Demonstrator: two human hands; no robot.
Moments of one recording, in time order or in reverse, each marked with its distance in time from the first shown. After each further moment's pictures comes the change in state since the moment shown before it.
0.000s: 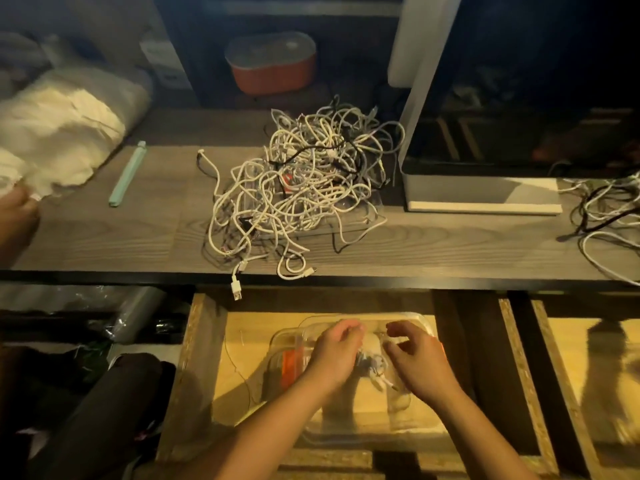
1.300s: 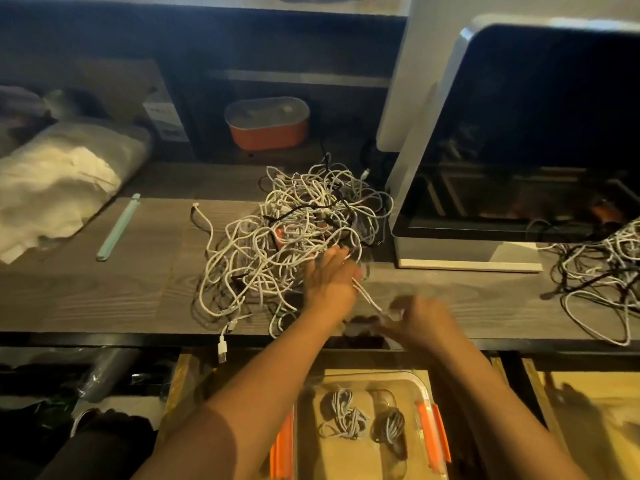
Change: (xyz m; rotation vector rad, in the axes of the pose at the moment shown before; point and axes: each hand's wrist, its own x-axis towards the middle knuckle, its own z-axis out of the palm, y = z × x) left_hand 0.096 0.147 -0.031 1.023 0.336 0.549; right_hand 0.055 -0.119 -0.079 -0.445 -0.026 -0.028
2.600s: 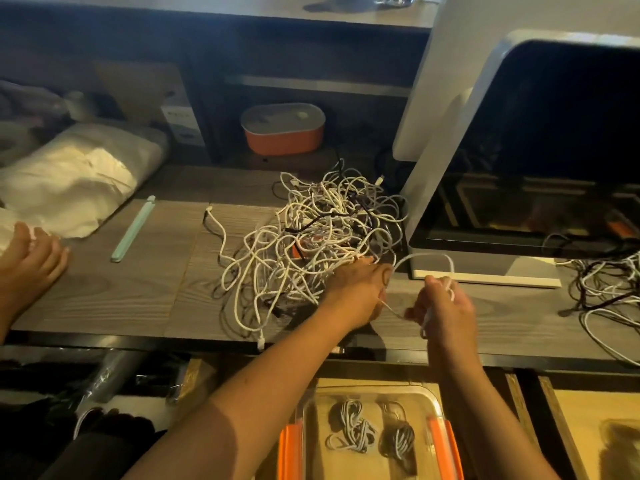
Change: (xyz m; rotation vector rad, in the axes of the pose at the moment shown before) left_hand 0.001 0.008 -0.026 0.038 -0.082 0.237; right_hand -0.003 -0.021 0.005 1.215 0.390 0.000
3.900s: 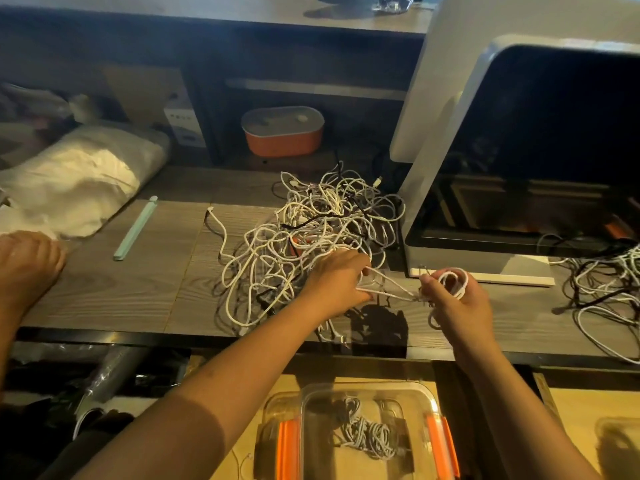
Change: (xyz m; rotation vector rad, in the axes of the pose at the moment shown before) left_hand -0.010 -0.023 -0.015 -0.110 0.090 0.051; right_hand 0.018 0.000 -0.025 -0.336 0.040 -0.145
